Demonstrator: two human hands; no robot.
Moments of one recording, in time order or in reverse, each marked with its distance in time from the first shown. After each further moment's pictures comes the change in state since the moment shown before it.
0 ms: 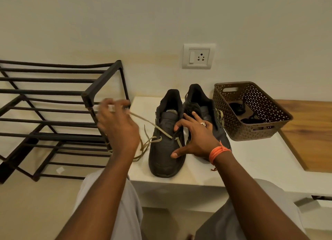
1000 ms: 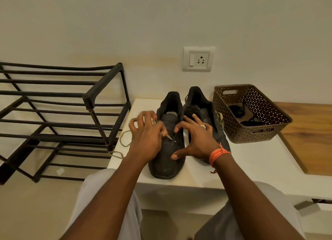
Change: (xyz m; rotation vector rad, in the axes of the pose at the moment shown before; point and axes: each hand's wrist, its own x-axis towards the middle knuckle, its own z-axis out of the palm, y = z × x) left_hand -0.021 0.013 0.023 0.304 -0.570 0.384; right_hand -0.003 0.000 -0.002 0.020 -0.003 -0.003
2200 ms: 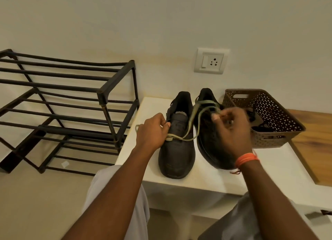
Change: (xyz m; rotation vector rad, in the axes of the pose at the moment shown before) left_hand 0.019 -0.017 0.011 -0.364 -0.032 -0.281; right_hand -0.013 0.006 -0.032 0.298 0.716 0.122
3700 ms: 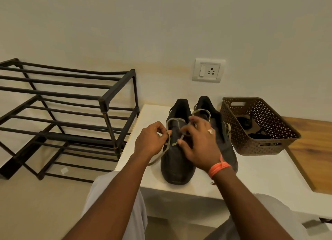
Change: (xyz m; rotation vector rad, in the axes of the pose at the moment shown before) left_hand 0.001 -0.010 0.005 -0.164 -0.005 -0.008; right_hand -0.021 -0.010 0.048 -0.340 -0.339 -0.353
